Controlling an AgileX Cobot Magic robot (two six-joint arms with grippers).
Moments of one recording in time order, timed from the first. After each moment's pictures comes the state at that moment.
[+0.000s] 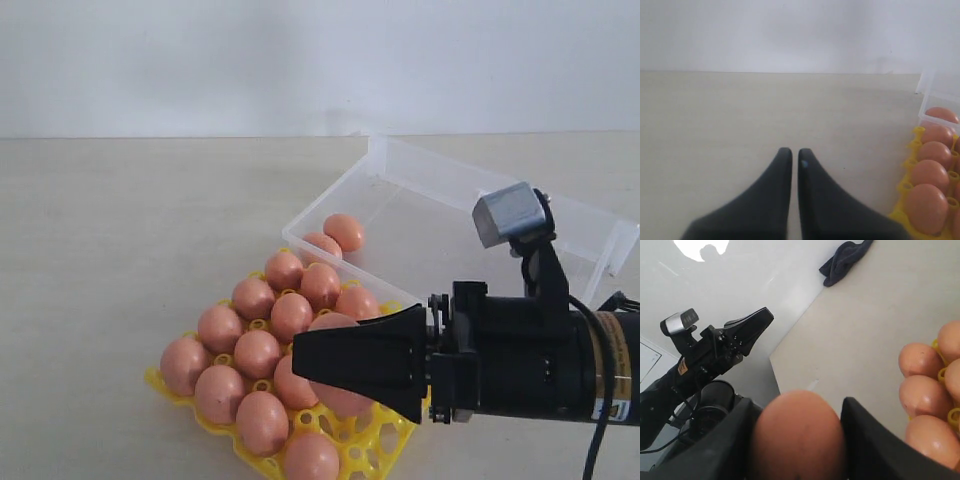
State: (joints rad) left arm -0.09 0.00 0.00 -0.12 0.28 0.08; right arm 0.30 1.50 -0.35 -1.07 -1.21 1.26
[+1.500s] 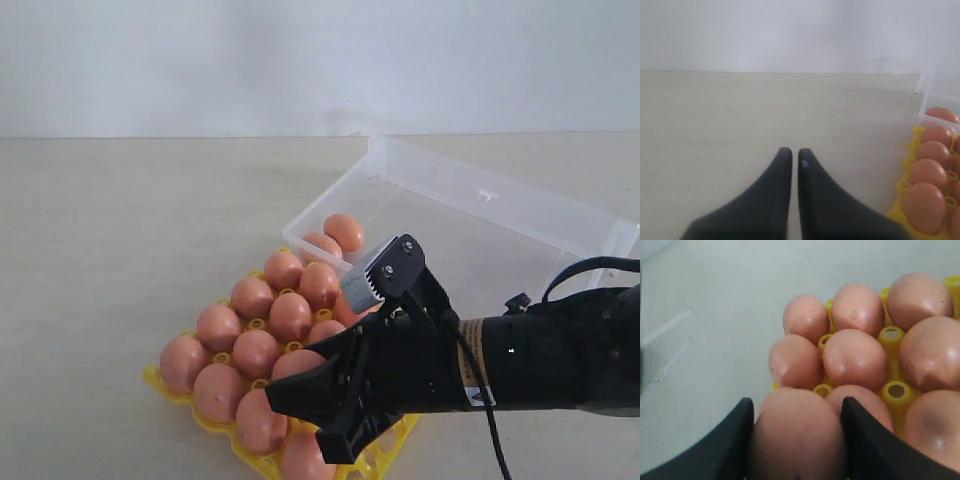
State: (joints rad) left arm -0.09 0.00 0.00 -0.12 0.28 0.08; right arm 0.46 1.74 -0.51 -0.94 -0.82 0.78
